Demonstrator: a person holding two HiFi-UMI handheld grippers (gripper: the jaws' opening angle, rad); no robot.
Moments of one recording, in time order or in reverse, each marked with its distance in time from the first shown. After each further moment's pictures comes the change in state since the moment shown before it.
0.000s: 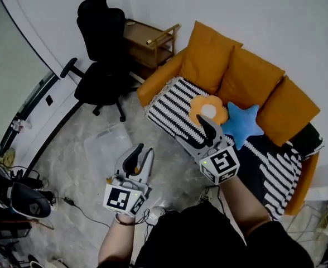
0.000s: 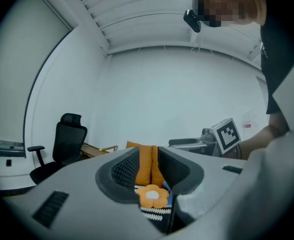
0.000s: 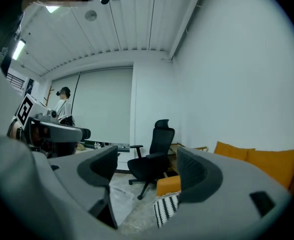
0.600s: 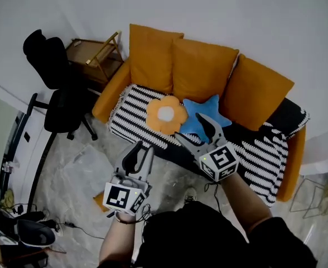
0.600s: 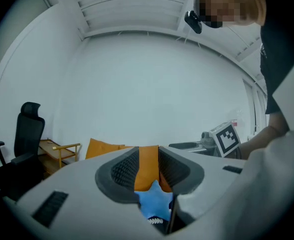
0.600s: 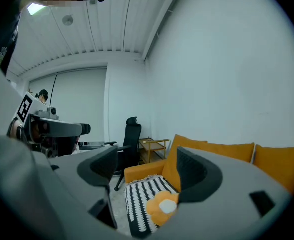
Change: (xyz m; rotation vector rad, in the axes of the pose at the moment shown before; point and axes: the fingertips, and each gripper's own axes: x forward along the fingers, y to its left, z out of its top) left arm 0.202 -0.186 -0.017 0.022 0.058 -0.231; right arm -0.156 -0.232 -0.048 0.095 0.028 -0.226
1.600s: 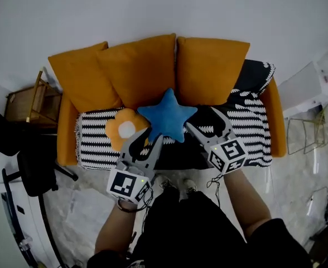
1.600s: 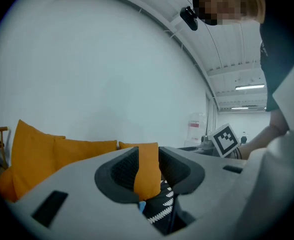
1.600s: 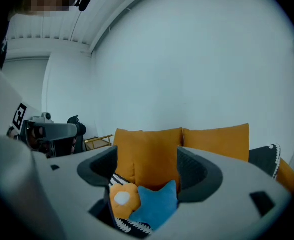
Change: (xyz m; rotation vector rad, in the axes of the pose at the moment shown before) left arm 0.219 -0.064 -0.032 -0.038 0.091 -0.577; right arm -0.077 -0.195 -0.058 0.223 0.049 -0.603
